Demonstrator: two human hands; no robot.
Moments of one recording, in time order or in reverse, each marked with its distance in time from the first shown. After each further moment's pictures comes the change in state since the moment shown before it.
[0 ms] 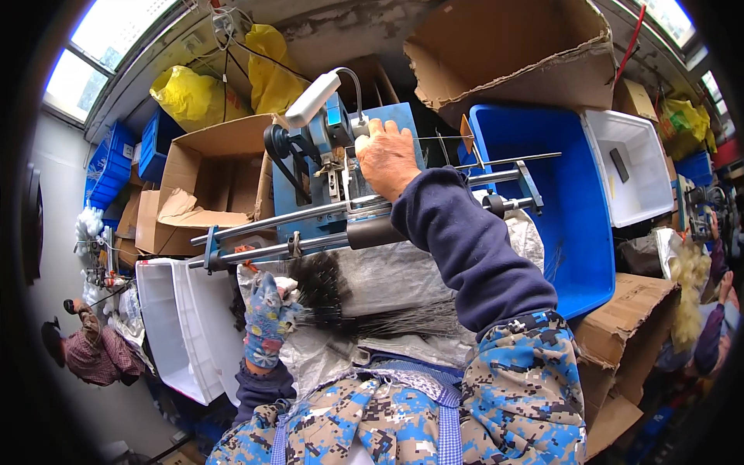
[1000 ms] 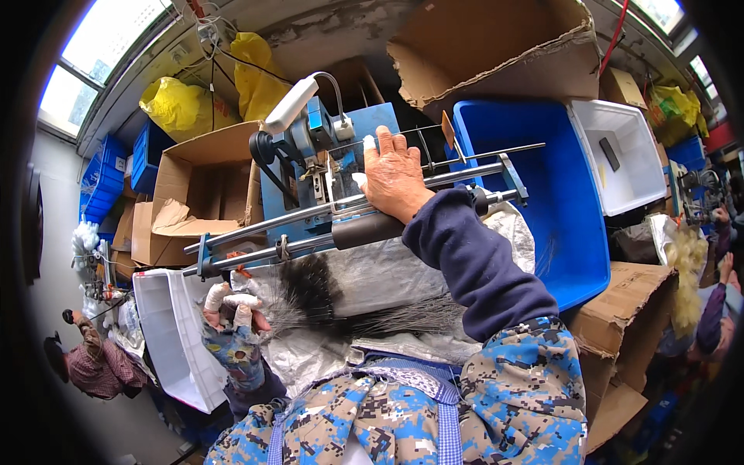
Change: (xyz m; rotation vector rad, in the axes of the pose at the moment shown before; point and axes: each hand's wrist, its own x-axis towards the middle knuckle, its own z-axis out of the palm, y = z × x) left_hand 0.012 0.065 -0.047 -1.013 0.333 -0.207; right_hand -0.037 0.009 -0.009 0.112 -0.088 0.141
